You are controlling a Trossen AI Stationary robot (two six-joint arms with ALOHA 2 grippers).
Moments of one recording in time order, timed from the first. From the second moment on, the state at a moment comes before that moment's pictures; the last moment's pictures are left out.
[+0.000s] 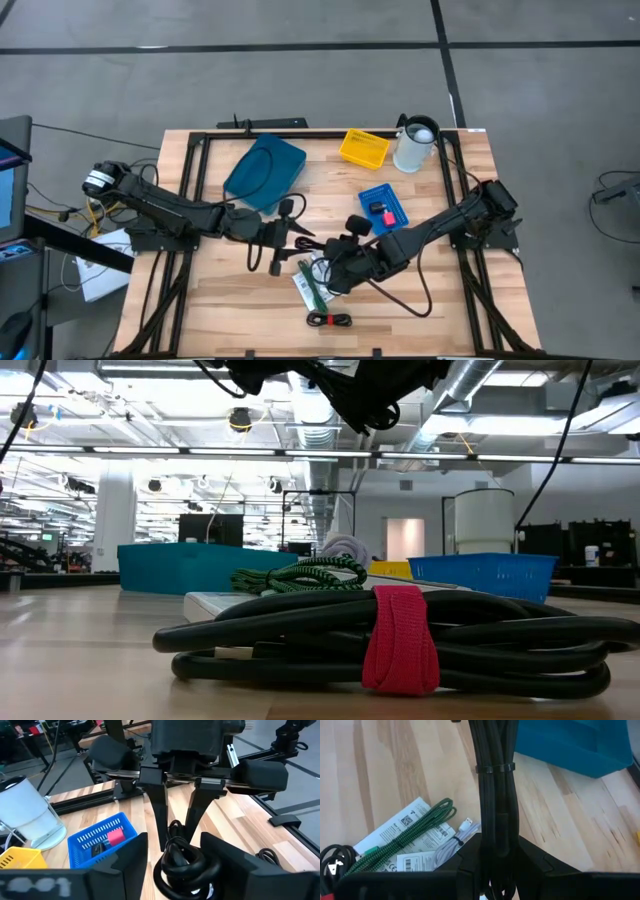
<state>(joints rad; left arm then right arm) -0.28 1.32 0.81 0.26 -0.17 0.14 0.45 1.85 1.58 -0.83 0.55 0.49</state>
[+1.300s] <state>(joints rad) -0.27 1.29 0.81 0.06 -0.41 0.20 0.47 1.85 1.58 -0.95 0.57 0.51</state>
